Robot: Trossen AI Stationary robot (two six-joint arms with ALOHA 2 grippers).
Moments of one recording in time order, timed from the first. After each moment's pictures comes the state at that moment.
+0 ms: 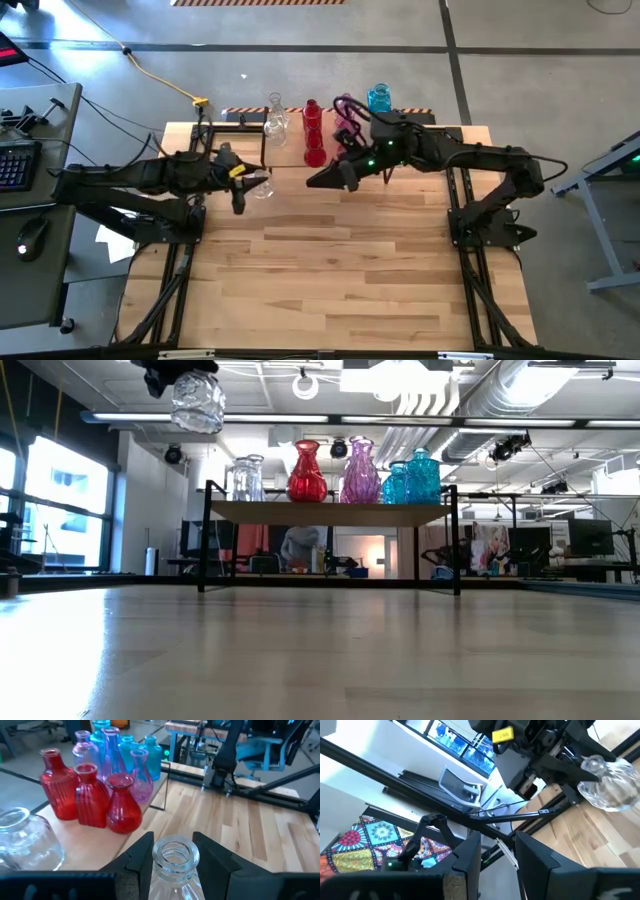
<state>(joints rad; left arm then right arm) -0.01 0.77 0.83 -0.40 -0.33 -0.18 -0.07 1.55 1.65 -0.26 -0.39 0.89</state>
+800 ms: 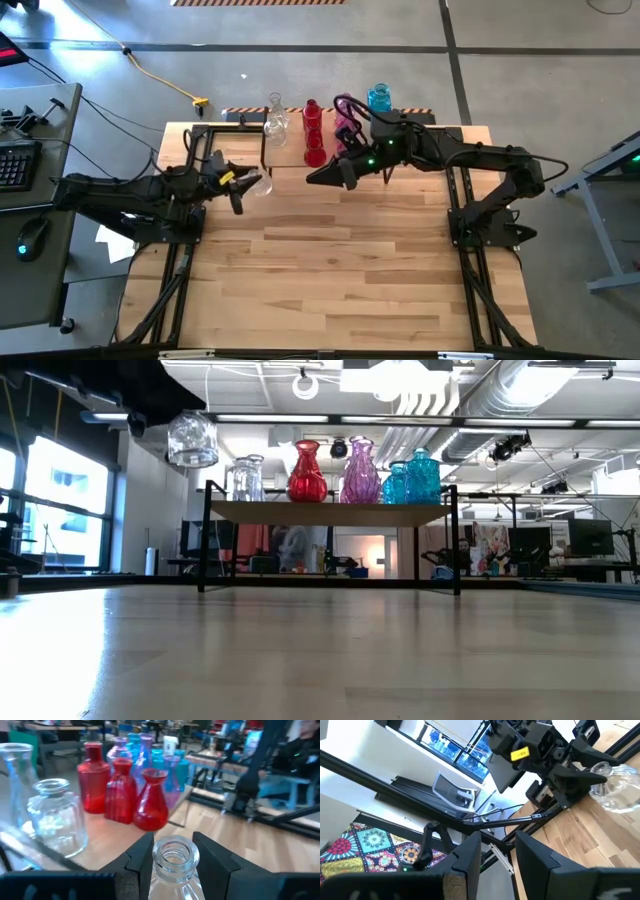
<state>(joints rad) -0.01 0.55 0.45 -0.05 -0.46 -0.18 -0.08 1.55 1.65 -0.27 -0.35 0.89</state>
